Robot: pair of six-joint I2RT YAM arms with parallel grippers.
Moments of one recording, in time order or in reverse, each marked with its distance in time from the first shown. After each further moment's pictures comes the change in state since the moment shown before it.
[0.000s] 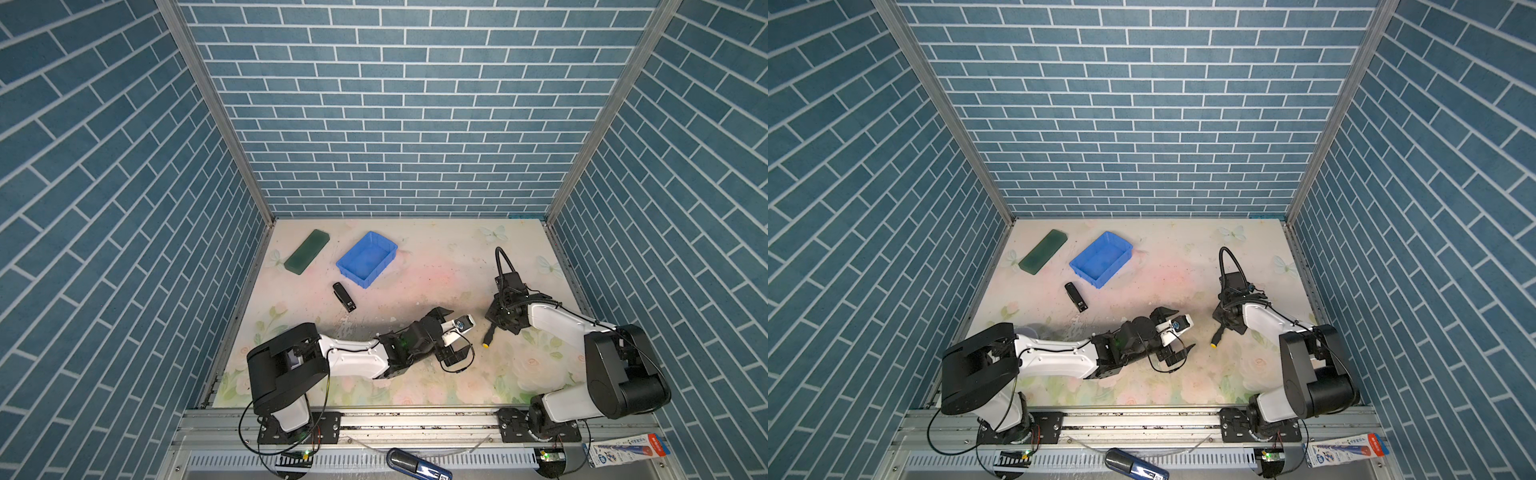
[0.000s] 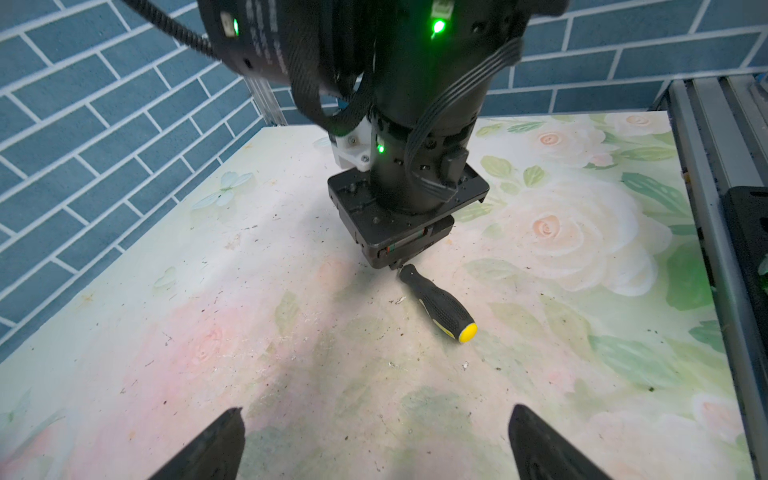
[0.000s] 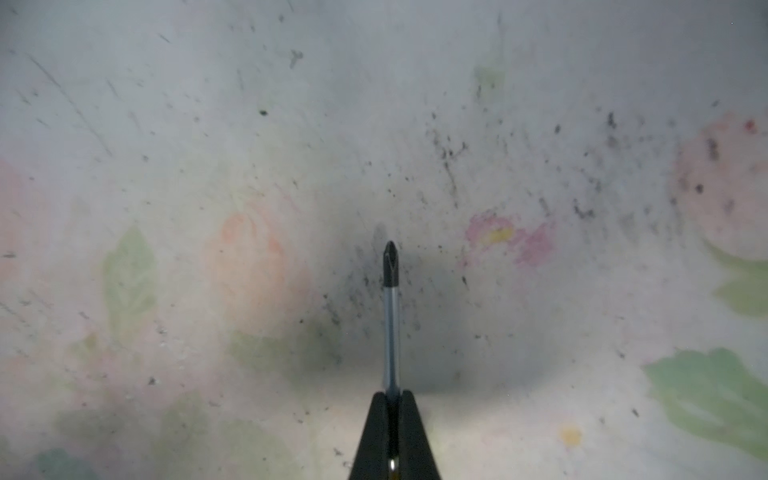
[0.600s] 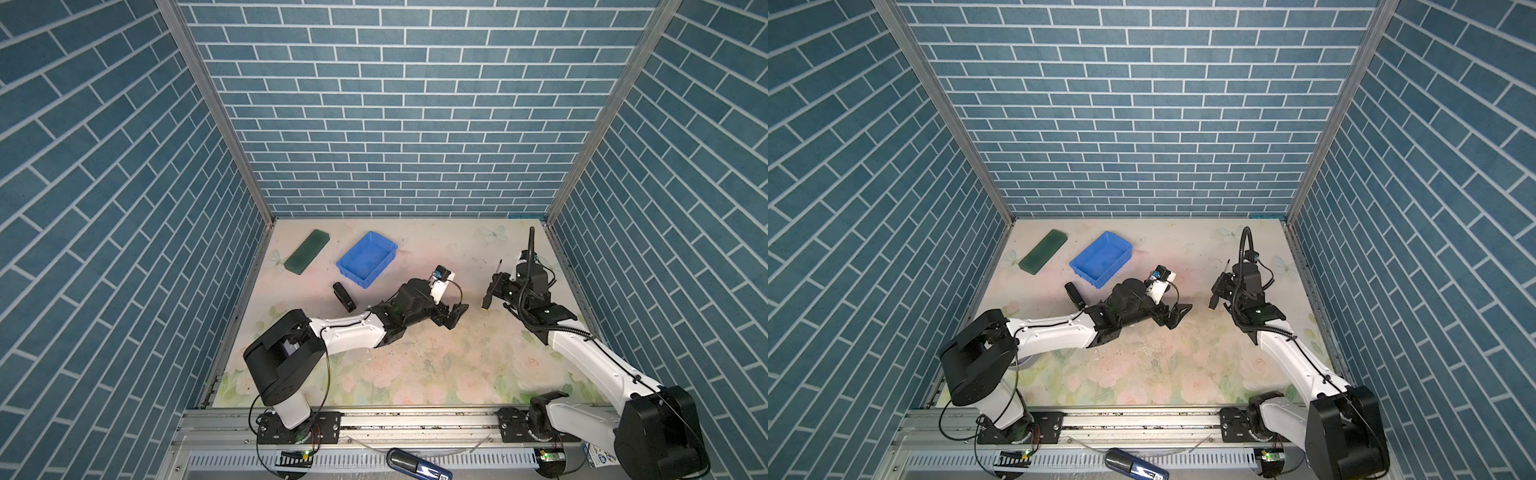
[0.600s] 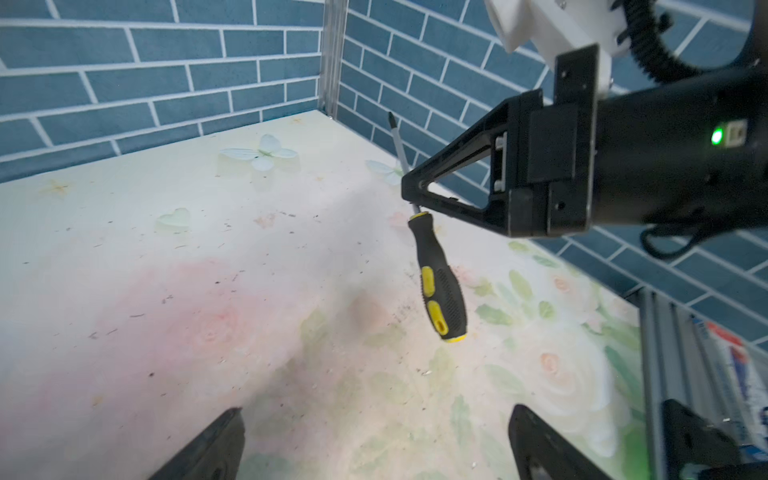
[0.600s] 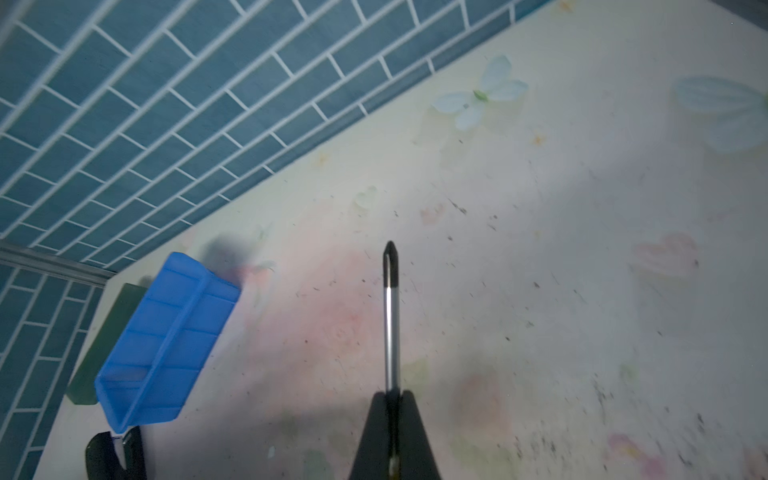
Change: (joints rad) left arm 0.238 0.026 0.190 -0.105 0.267 -0.446; right arm 0.027 -0.315 -0.066 0.454 -0.051 -0.250
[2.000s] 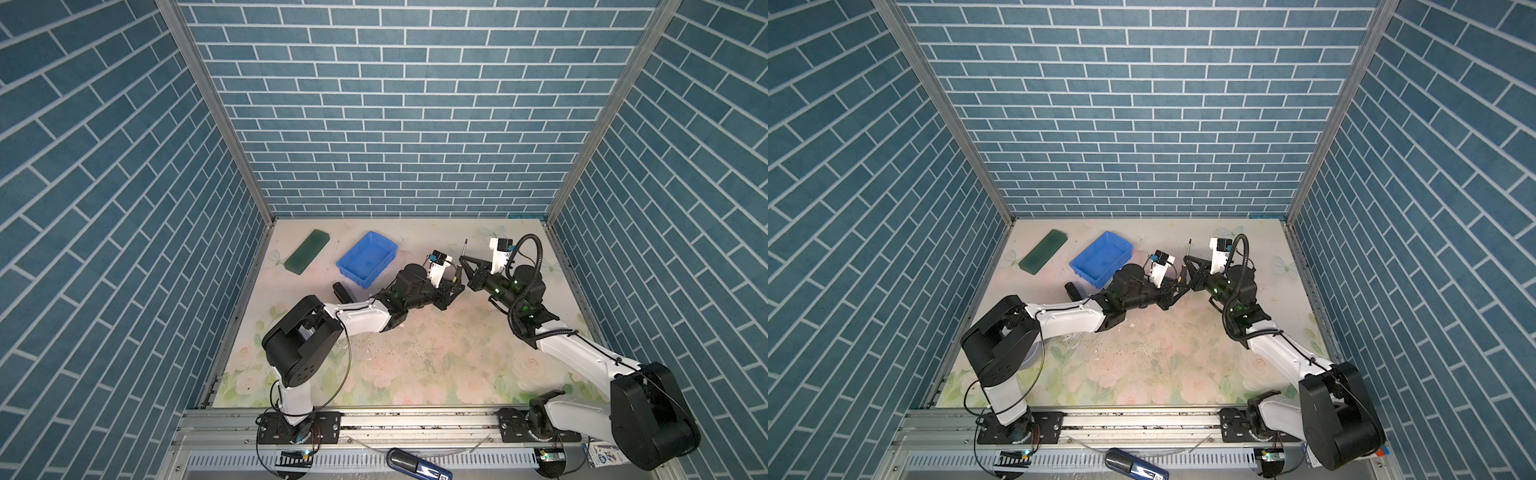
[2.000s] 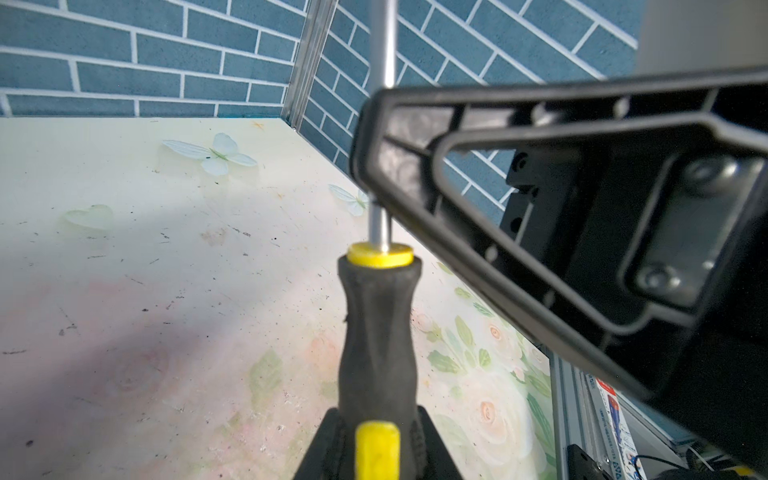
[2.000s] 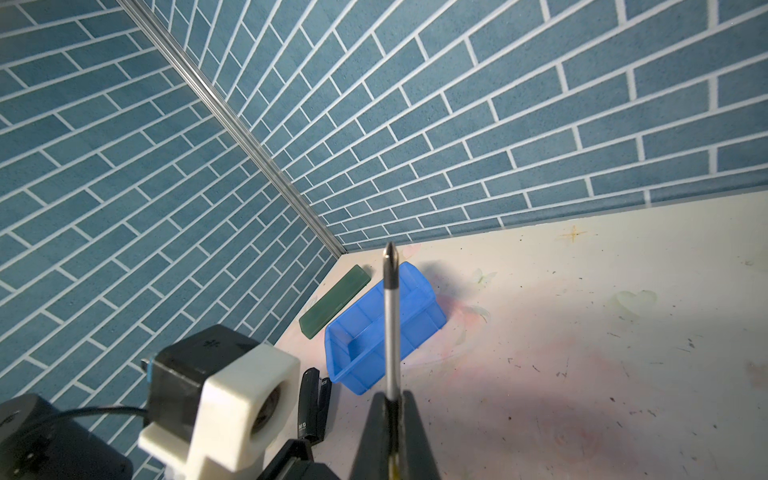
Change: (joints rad) left arm 0.082 0.128 0.068 0.137 0.180 -0.159; right arm 0.089 0.101 -0.068 0.581 -0.376 -0.007
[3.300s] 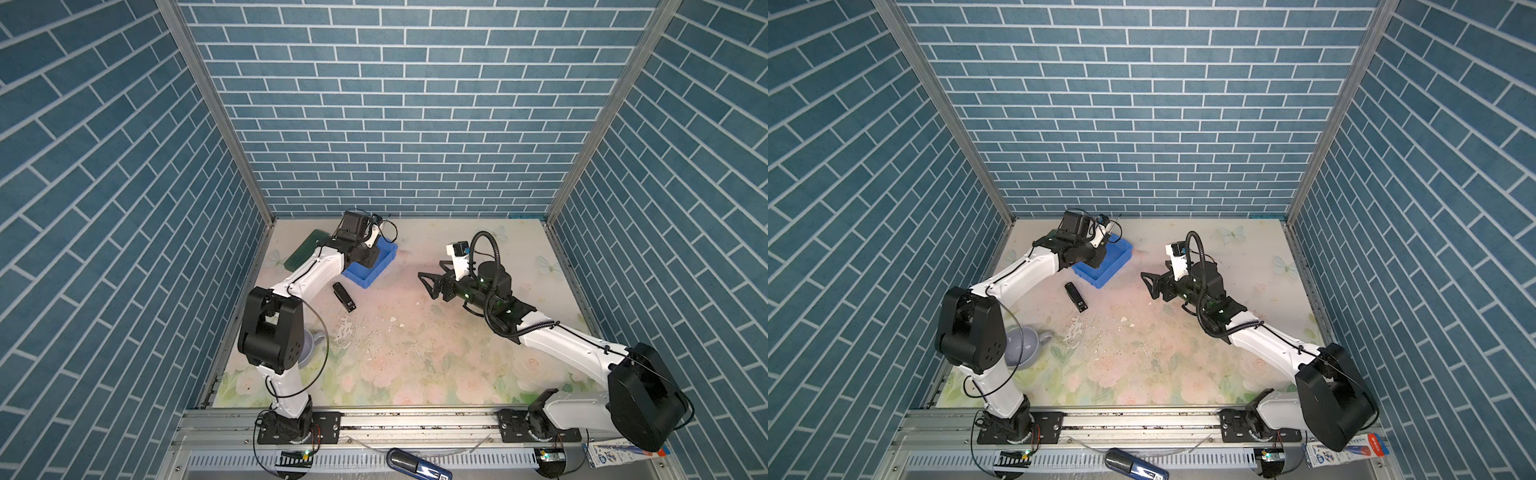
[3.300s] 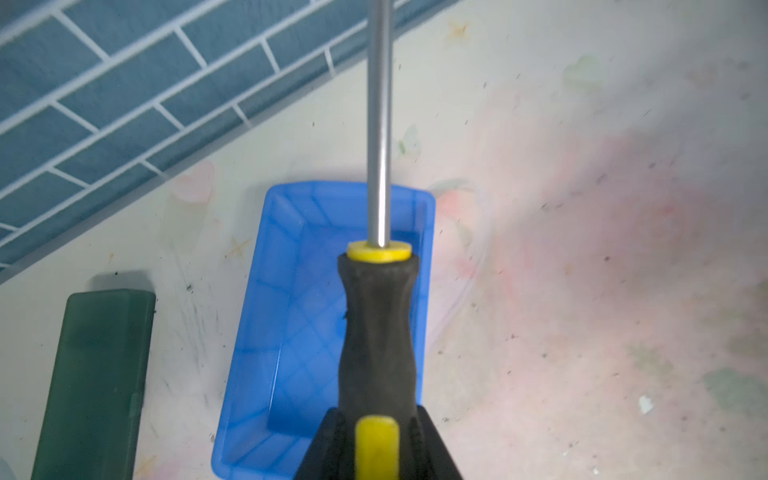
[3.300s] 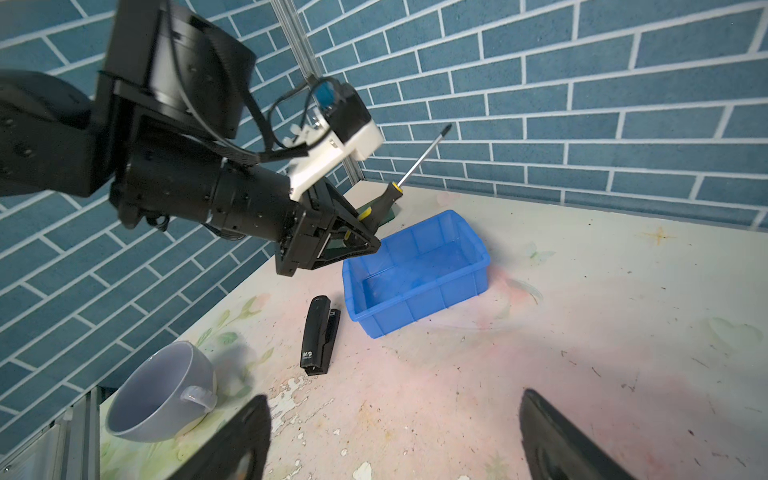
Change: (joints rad) left arm 0.504 0.013 0.447 -1.073 -0.307 0.666; right arm 0.268 0.100 0.164 -0.209 0.122 -0.290
